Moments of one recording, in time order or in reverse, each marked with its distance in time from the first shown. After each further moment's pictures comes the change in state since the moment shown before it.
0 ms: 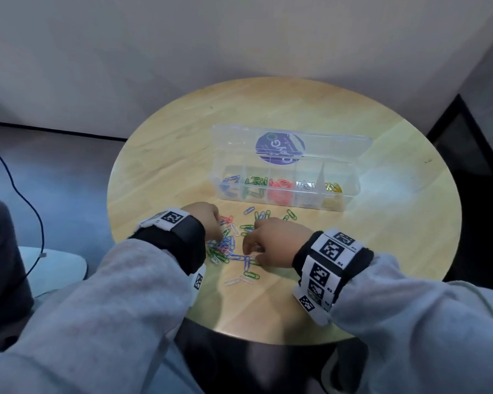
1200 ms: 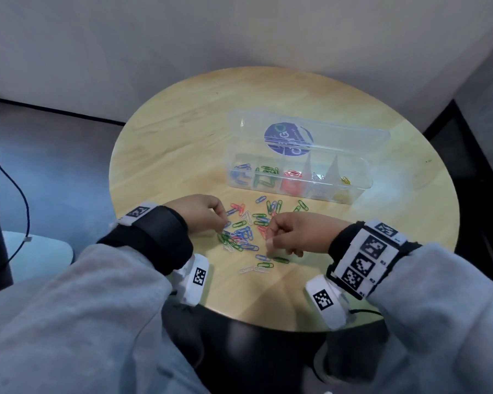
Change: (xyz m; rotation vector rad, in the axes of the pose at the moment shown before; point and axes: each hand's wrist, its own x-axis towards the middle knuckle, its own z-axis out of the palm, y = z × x) left_hand -0.010 -0.046 0.003 -0.456 -0.094 0.151; right_hand -0.014 -0.001 -0.005 0.669 -0.076 0.180
